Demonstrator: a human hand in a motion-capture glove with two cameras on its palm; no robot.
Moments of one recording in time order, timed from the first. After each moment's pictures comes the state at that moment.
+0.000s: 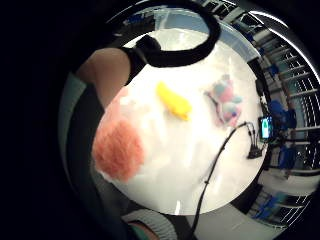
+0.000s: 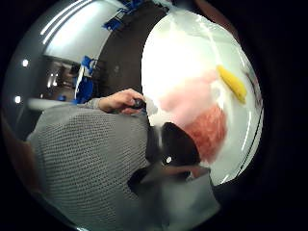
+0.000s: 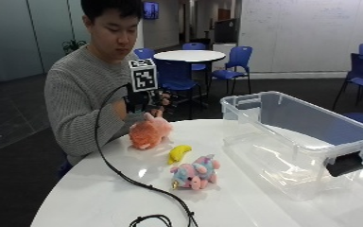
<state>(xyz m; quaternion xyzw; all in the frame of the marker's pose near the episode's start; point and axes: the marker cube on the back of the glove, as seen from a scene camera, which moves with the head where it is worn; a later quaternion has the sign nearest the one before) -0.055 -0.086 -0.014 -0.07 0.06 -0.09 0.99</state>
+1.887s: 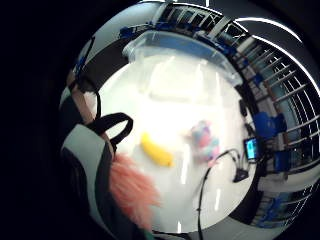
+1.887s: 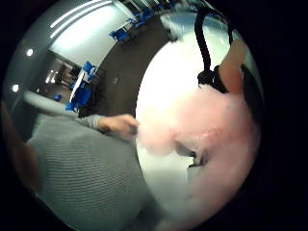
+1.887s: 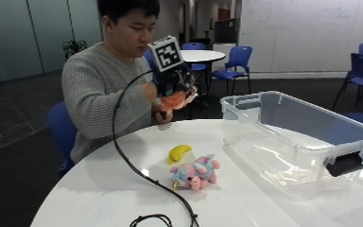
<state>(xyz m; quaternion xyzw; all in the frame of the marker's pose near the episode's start) -0.054 -0.192 -0.068 0.06 0.07 -0.12 0.99</state>
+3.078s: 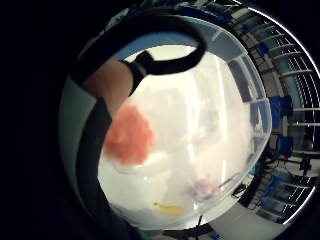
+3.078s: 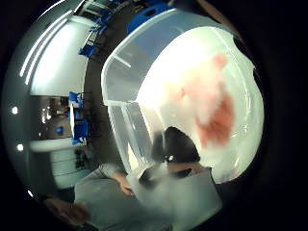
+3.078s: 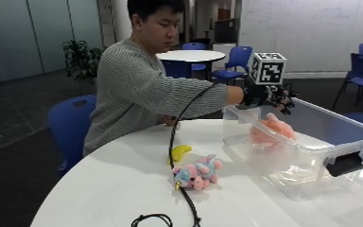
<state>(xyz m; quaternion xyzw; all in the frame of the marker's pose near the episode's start) -0.001 -0.494 0.018 -0.07 0.08 0.07 0.99</state>
